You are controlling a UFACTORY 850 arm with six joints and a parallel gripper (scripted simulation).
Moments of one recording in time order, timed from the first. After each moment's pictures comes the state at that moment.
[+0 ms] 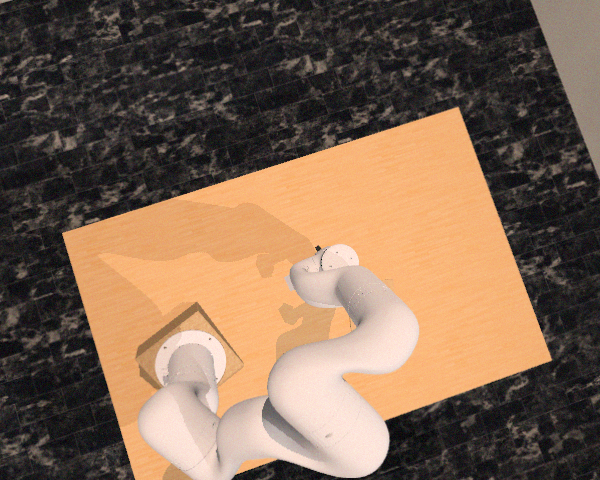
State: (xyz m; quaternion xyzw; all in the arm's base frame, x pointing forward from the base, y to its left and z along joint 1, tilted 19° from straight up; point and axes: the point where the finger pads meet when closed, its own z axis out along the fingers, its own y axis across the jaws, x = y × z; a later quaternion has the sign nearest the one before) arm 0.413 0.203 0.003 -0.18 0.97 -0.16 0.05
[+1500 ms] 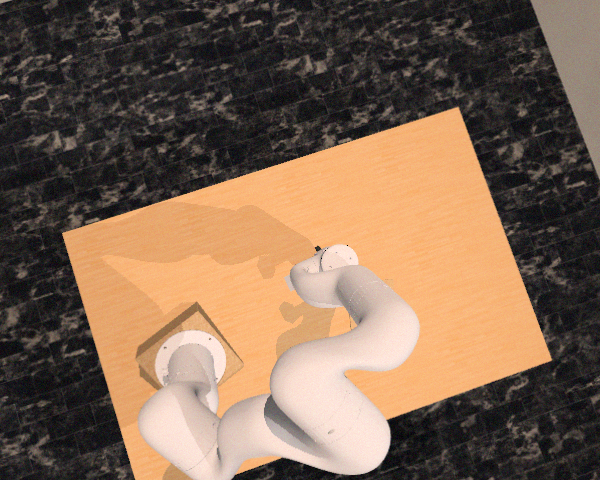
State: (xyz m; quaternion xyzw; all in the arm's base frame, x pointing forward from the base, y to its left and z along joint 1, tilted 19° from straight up) arm 0.414 0.201 -0.004 -0.18 0.97 -0.16 0.05
